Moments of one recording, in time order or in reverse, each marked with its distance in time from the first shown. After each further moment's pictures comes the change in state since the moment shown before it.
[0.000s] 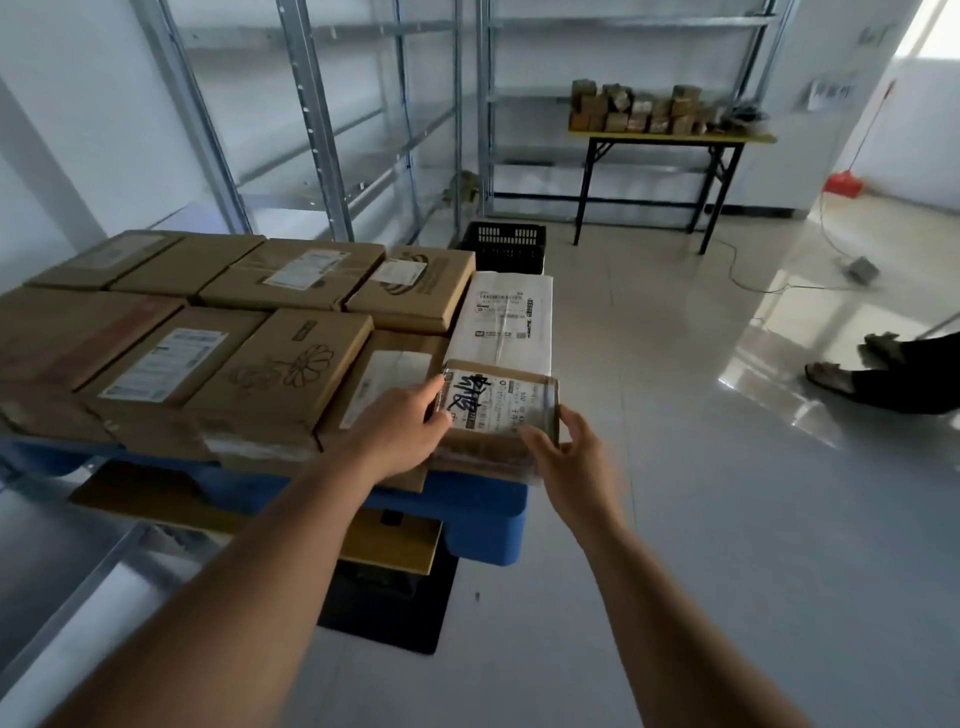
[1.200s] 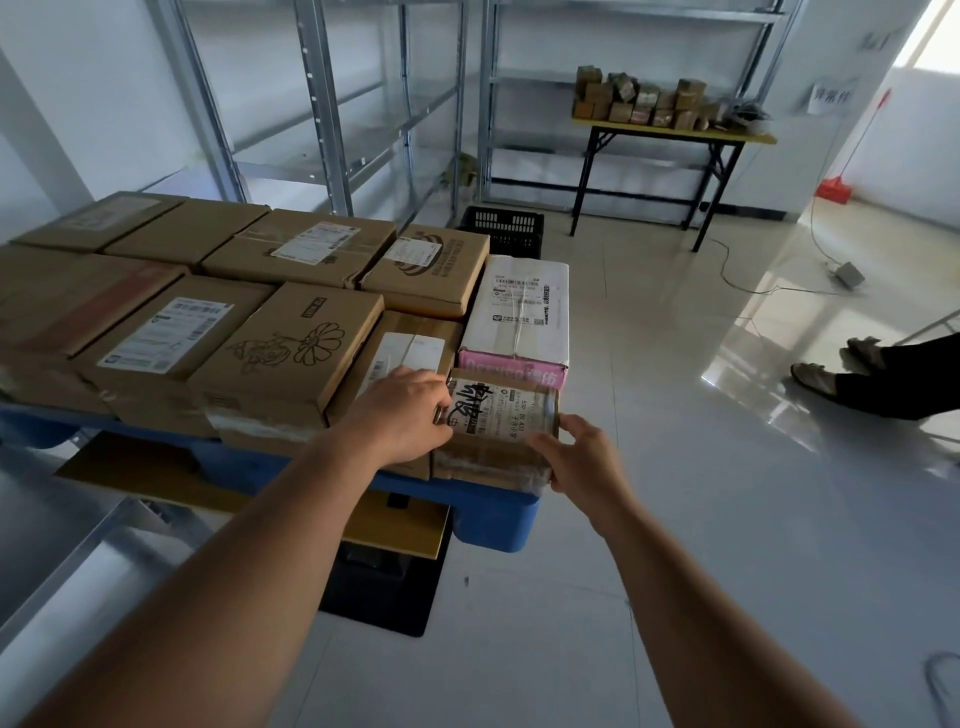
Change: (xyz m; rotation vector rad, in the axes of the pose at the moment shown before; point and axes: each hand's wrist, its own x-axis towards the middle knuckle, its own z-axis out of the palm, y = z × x) left_hand 0.002 -0.027 -0.003 0.291 -0.044 0.148; right_hand 0.011 0.007 0.013 -0.125 -0.118 0.167
